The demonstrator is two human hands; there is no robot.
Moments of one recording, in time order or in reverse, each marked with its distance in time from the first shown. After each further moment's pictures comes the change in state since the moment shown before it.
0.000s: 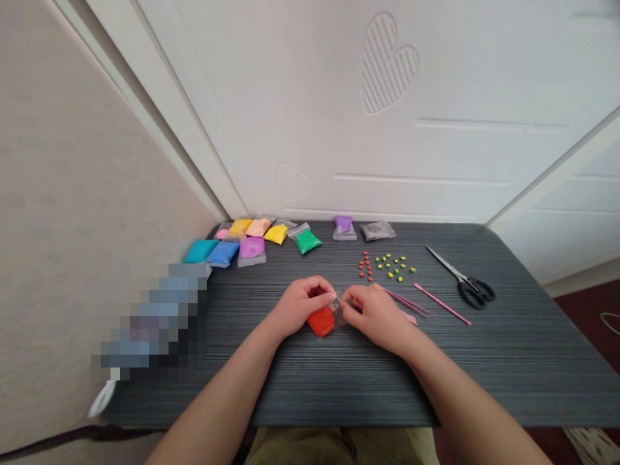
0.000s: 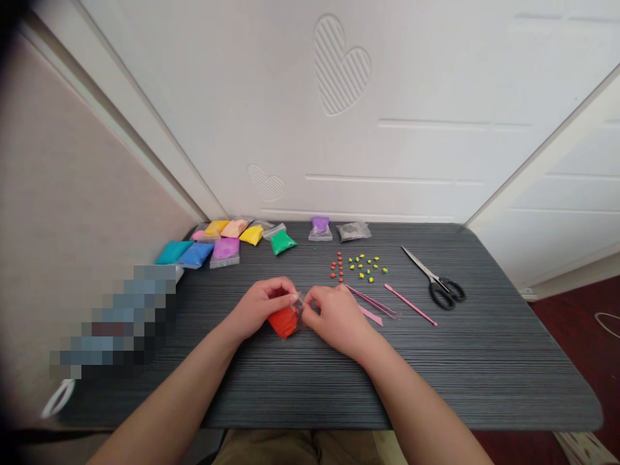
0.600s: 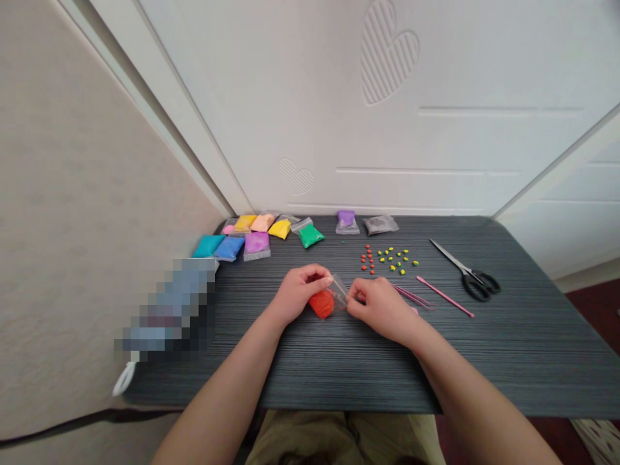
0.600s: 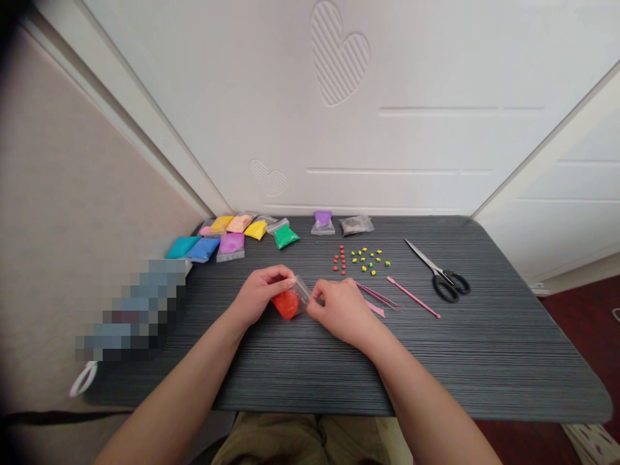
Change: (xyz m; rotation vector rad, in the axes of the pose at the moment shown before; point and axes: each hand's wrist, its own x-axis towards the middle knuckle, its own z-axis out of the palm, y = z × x) left_hand 0.002 -0.002 -0.005 0.013 0.121 0.021; right_hand -0.002 0.002 -0.004 -0.044 -0.037 0.037
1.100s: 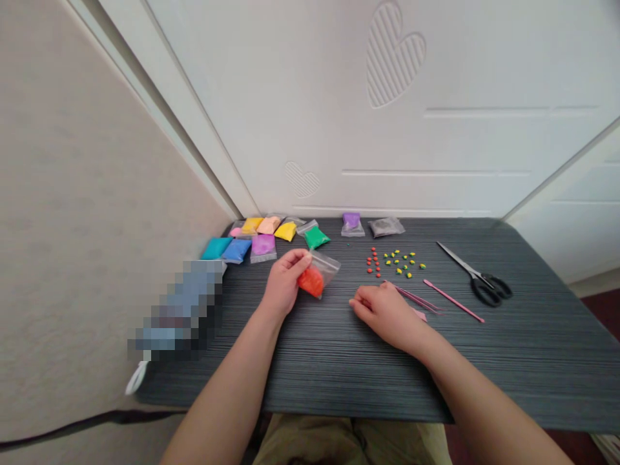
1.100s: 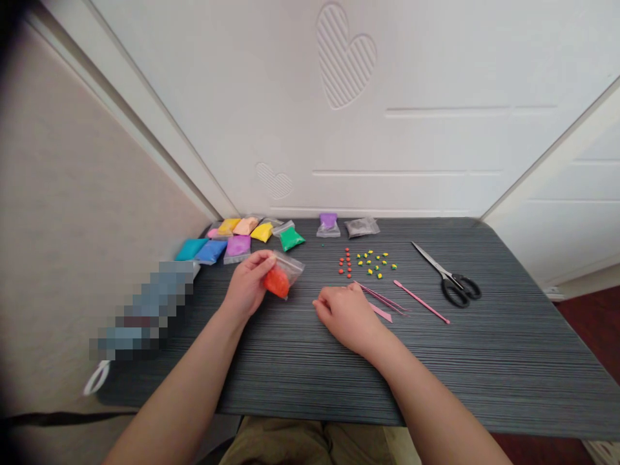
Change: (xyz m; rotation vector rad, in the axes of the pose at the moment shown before) left_hand 0.010 -0.004 -0.012 -0.457 0.360 0.027; right_hand -0.001 0.002 0.002 0.098 -0.027 -0.018
